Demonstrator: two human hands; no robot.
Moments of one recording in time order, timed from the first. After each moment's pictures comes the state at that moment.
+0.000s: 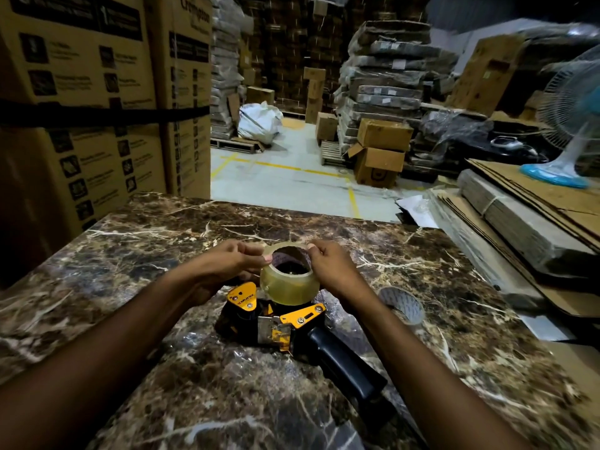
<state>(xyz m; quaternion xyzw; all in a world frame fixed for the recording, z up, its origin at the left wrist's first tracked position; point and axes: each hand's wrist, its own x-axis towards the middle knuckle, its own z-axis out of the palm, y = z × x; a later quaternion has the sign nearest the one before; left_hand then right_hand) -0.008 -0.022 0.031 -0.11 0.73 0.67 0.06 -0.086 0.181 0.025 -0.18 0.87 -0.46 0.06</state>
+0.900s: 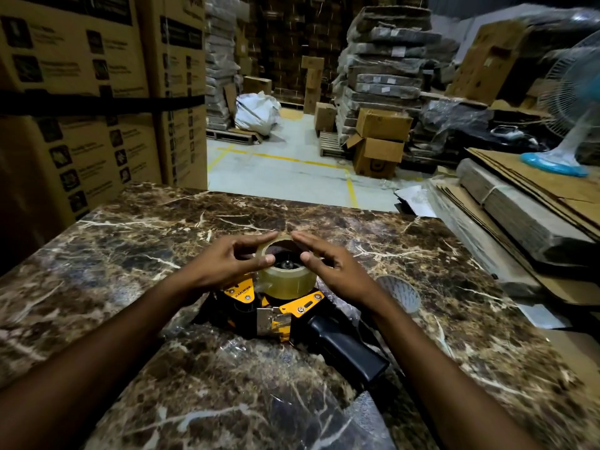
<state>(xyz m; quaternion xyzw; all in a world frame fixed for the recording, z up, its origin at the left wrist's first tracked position) 0.004 -0.018 0.017 0.04 0.84 0.54 -0.03 -0.089 0.221 0.004 -0.38 0.80 -0.47 0.06</state>
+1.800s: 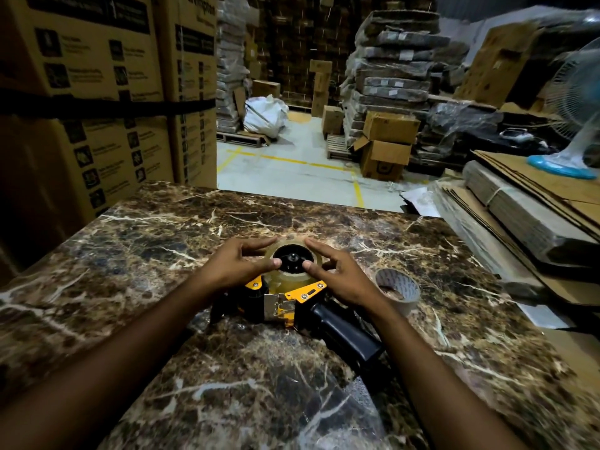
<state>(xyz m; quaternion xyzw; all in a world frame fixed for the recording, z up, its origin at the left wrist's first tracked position) 0.026 0.006 0.012 -0.05 0.81 0.57 -0.07 -0.063 0.227 0.000 -0.32 0.80 -0.50 0.09</state>
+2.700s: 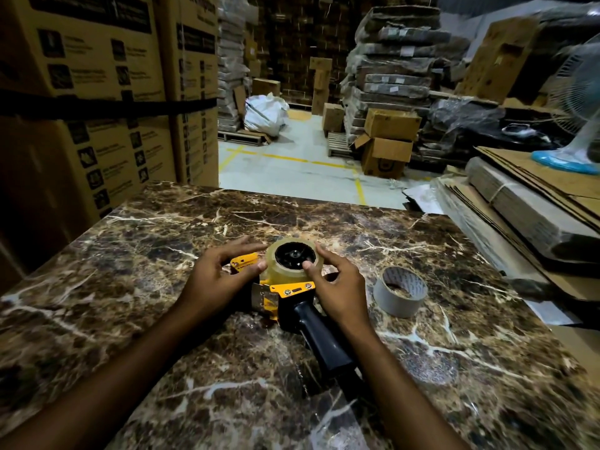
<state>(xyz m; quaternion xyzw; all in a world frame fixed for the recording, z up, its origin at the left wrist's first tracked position) 0.064 -0.004 -0.010 -0.05 0.79 0.57 -0.22 -0.027 0.200 -0.029 -0.16 0.79 -0.58 -0.08</state>
